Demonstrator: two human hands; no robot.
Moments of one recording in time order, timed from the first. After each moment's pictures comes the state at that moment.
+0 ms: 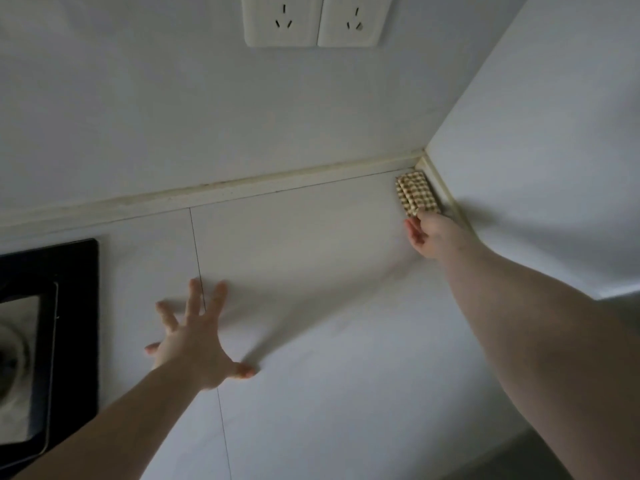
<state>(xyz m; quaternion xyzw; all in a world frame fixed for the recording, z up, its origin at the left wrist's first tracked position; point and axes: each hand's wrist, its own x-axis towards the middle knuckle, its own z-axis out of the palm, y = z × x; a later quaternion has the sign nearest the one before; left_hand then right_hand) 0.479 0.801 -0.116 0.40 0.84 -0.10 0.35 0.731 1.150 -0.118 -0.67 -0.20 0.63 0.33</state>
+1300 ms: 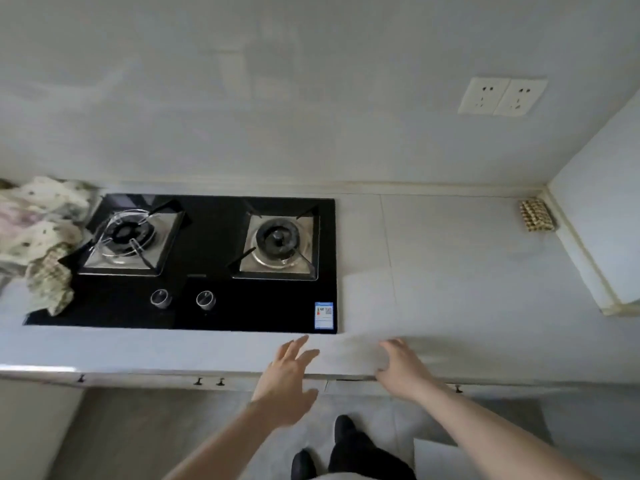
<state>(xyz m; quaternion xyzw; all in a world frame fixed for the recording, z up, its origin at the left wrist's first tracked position) 0.523 0.399 -0.041 0.44 0.84 0.07 0.31 0.686 0.602 -0.068 -0.41 -0.83 0.33 -0.20</state>
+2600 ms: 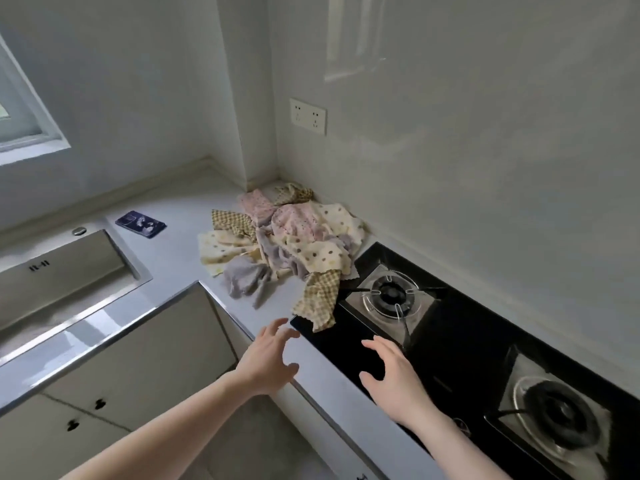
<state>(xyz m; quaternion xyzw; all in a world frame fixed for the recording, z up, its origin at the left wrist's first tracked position) 0.174 0.016 -0.005 0.10 0.95 0.22 0.18 0.240 0.280 0.025 -0.05 -0.91 0.39 -0.13</state>
